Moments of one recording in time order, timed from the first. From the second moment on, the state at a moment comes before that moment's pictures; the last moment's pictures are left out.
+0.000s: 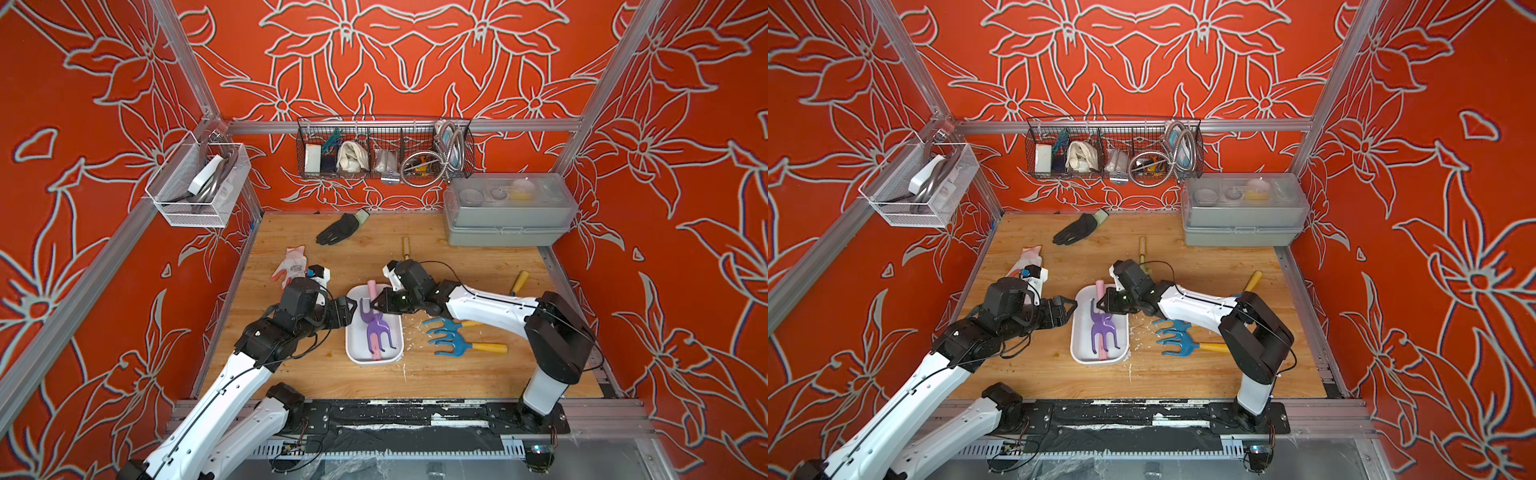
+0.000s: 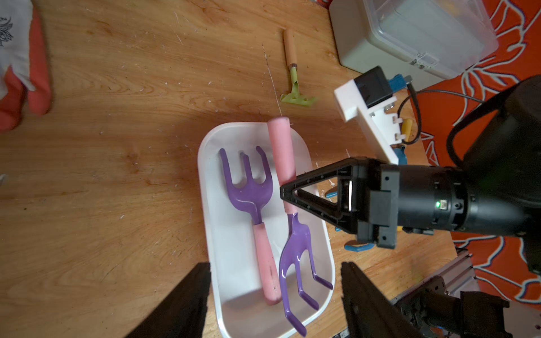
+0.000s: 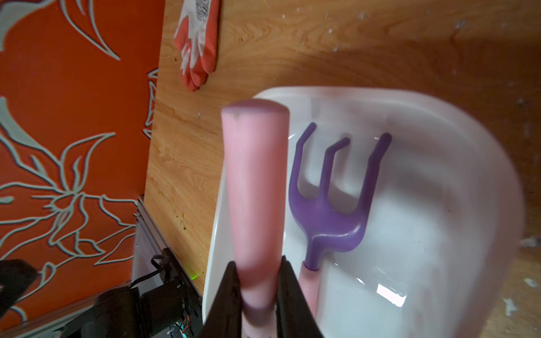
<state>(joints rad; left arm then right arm) -0.41 0.76 0.81 -0.74 0.11 -0.57 0.91 1.76 1.13 -0.15 -0.29 0.82</state>
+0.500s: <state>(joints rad) -0.40 0.81 0.93 -0.82 0.12 -0.51 0.97 1.86 1.24 -0.17 -0.20 0.87</state>
